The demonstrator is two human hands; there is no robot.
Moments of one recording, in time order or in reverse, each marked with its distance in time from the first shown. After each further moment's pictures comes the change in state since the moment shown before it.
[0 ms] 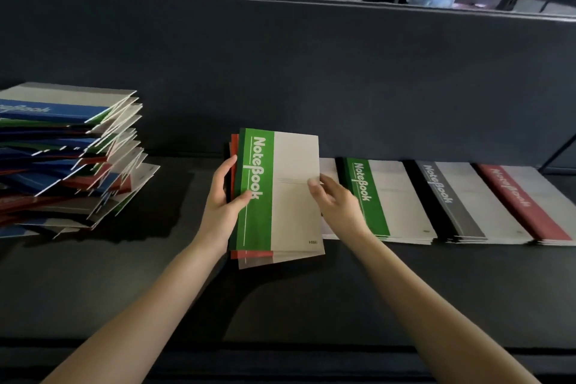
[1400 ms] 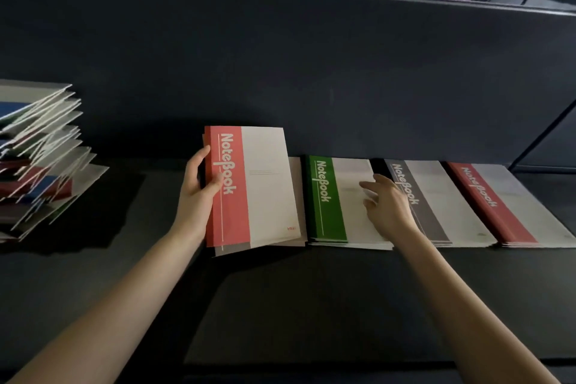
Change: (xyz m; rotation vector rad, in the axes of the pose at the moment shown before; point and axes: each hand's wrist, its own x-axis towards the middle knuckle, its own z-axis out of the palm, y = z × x) left_hand 0.030 -0.010 0.052 0.036 0.090 -0.006; right_hand 0.035 0.089 -0.128 -0.542 0.161 0.024
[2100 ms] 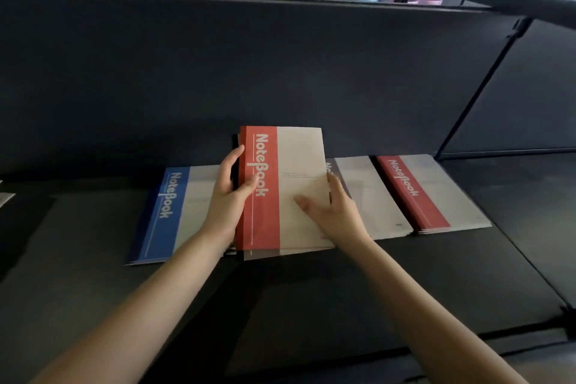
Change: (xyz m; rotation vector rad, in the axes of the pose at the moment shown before) left_hand -0.027 0.010 0.167 -0.066 -0.258 -0.004; right_hand -0.029 0.025 -0.050 0.573 -0.078 0.058
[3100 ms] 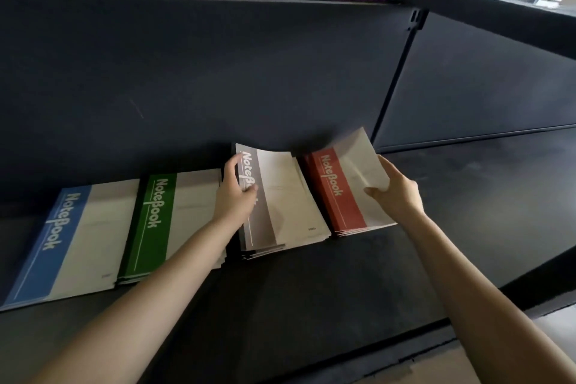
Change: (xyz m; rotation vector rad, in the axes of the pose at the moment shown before) left_hand 0.042 -0.041 0.152 0.394 0.006 -0.042; right_hand 0.046 0.121 -0.220 -0.440 0.352 0.223
